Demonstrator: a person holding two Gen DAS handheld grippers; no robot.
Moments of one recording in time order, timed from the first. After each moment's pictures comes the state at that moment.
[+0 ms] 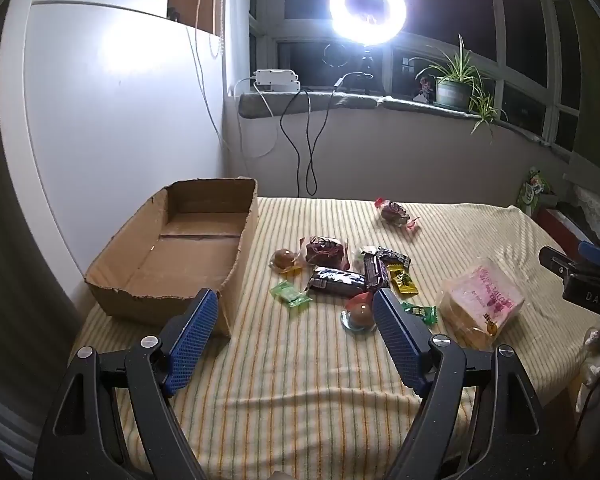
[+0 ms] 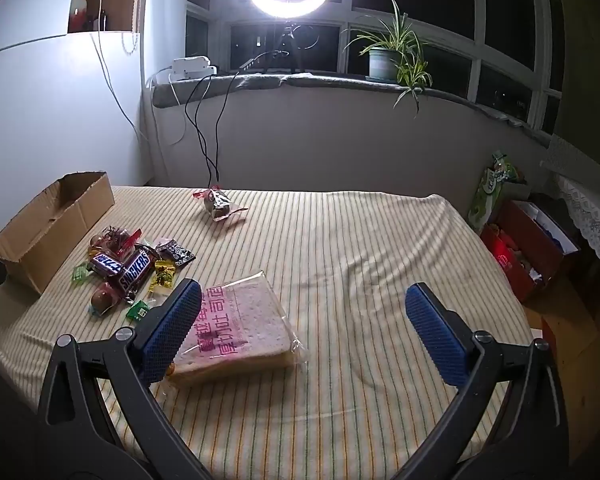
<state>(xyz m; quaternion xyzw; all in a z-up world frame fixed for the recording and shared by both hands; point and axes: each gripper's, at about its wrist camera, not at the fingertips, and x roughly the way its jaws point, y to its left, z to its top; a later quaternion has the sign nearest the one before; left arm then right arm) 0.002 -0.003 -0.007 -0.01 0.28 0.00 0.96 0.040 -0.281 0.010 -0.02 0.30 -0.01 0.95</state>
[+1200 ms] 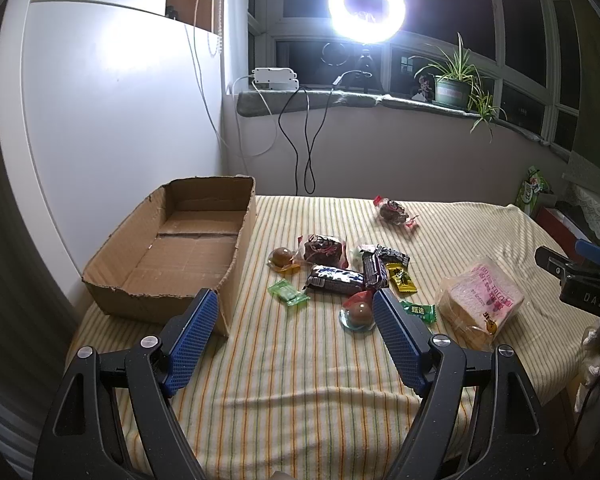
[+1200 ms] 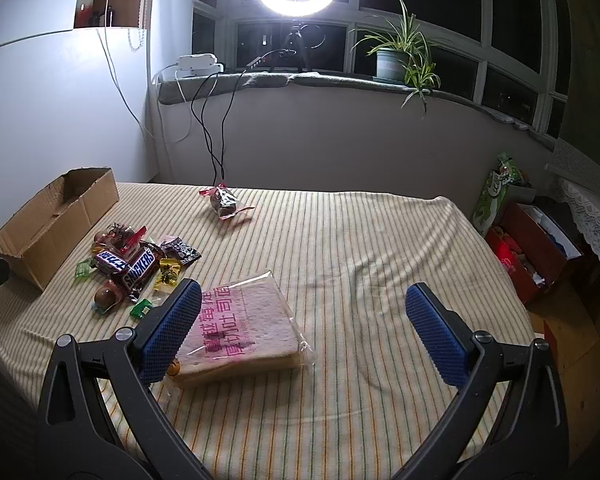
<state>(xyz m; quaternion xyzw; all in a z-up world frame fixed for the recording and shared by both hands) 0.000 -0.004 -0.009 -0.01 0.28 0.00 0.96 0.042 -0.276 0.011 -0.03 0.30 0.00 0.95</state>
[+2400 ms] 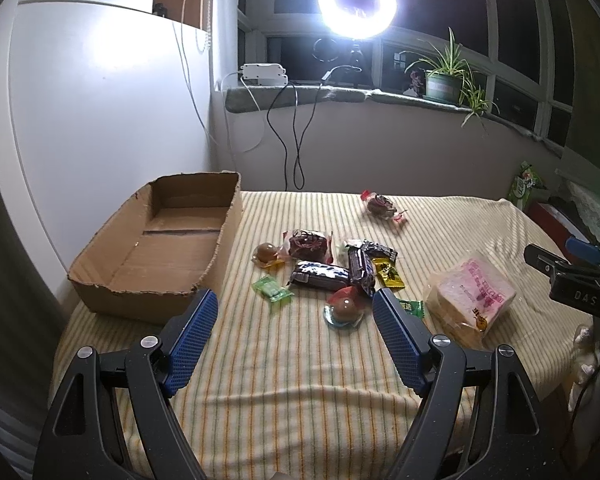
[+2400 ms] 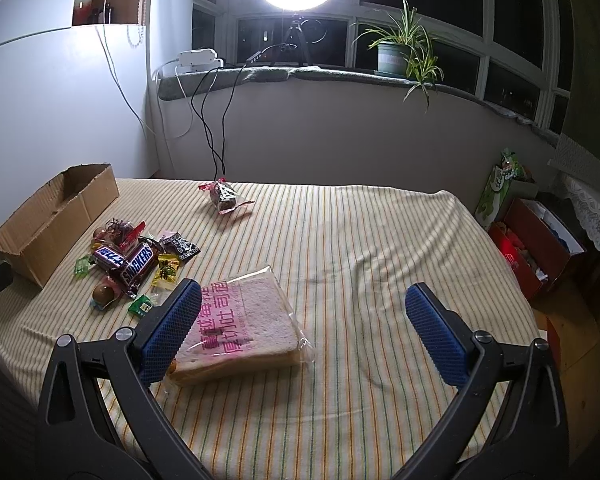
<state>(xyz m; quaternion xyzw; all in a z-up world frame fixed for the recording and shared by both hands) 0.005 -0.013 -0.011 -0.01 0.29 -0.02 0.96 0.045 -0.280 0.004 -0.02 0.31 0.00 0.95</state>
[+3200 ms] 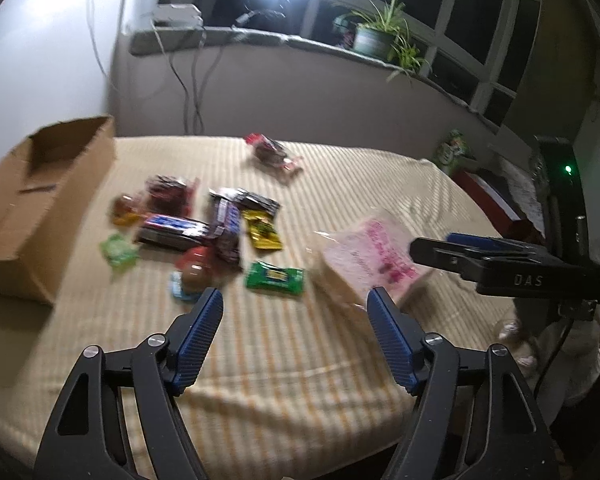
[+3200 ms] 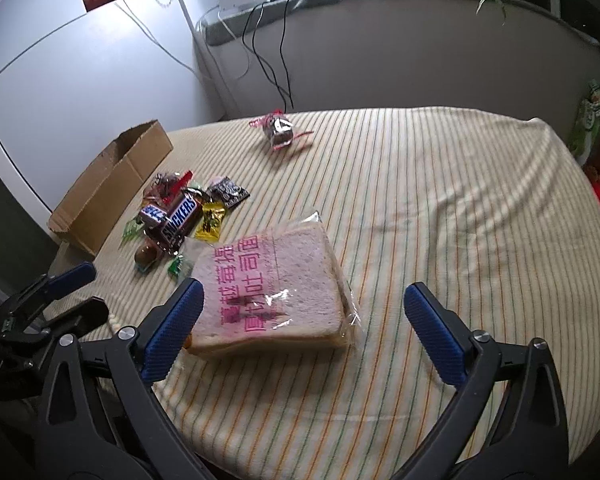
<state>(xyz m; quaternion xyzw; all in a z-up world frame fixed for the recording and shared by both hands) 0.039 -0.080 -0.046 -0.06 0.38 -0.18 0.91 0.097 -0.304 -0.041 0.06 0.44 0.17 0.88</state>
